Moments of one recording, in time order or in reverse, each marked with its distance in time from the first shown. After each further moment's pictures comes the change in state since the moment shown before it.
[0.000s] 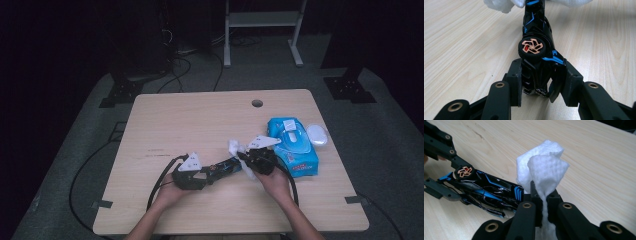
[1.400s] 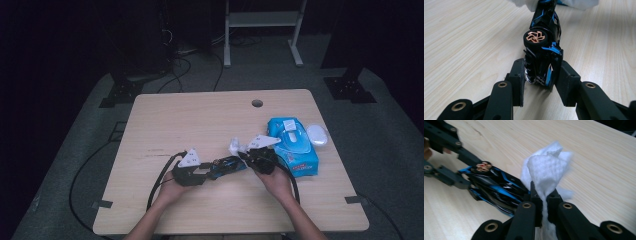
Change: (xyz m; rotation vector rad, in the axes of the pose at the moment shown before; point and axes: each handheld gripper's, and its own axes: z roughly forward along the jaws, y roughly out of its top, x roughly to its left) left arm 0.009 0.001 0.004 -0.028 0.052 -0.057; right arm -0.001 0.002 -0.001 0.014 -0.006 -0.043
